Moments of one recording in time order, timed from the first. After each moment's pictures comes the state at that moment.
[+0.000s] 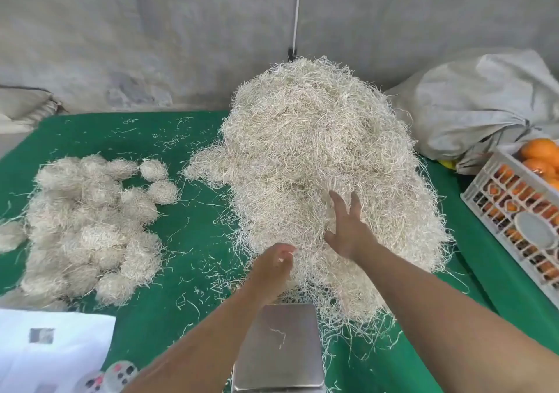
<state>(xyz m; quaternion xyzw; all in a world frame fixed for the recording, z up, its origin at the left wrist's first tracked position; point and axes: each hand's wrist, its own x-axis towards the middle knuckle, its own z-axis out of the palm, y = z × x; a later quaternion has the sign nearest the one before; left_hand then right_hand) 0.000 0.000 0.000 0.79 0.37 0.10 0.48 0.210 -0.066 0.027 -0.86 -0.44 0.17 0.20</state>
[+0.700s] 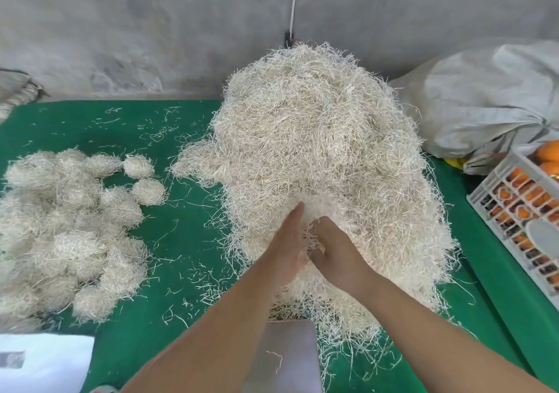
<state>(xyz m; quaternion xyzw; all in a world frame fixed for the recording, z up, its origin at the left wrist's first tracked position) 0.079 0.035 0.044 0.43 0.38 0.15 0.80 0.184 -0.056 0.023 -0.72 -0.58 0.14 0.34</state>
